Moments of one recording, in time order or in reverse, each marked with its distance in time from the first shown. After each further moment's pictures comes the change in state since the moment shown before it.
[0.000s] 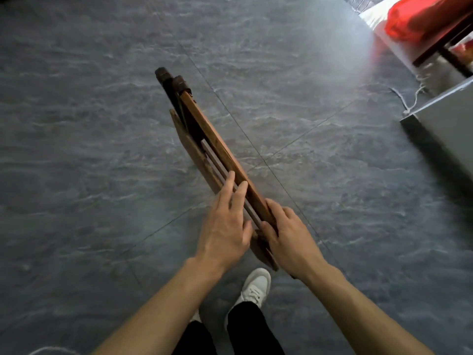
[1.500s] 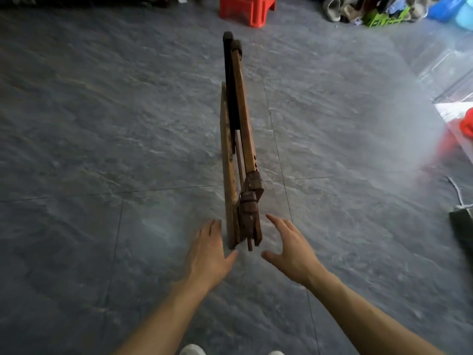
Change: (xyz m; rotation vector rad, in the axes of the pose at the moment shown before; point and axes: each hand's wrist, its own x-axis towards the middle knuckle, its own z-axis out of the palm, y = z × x) left_hand -0.126 0.077 0.187 -0.076 0.168 -0.685; right_hand -0.019 0.188 0.003 -0.234 -0.313 -0.409
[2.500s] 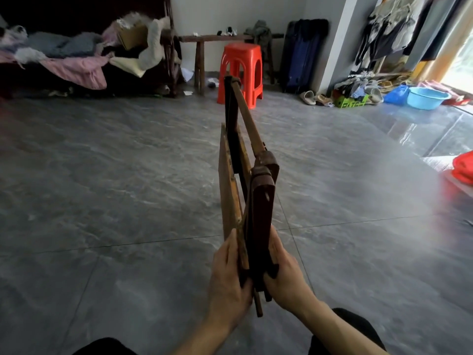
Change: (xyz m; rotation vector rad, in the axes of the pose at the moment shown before) left_hand 0.074 -0.048 0.145 -0.482 0.478 0.454; right_hand 0.080 0.055 0.108 0.316 0.371 -0.397
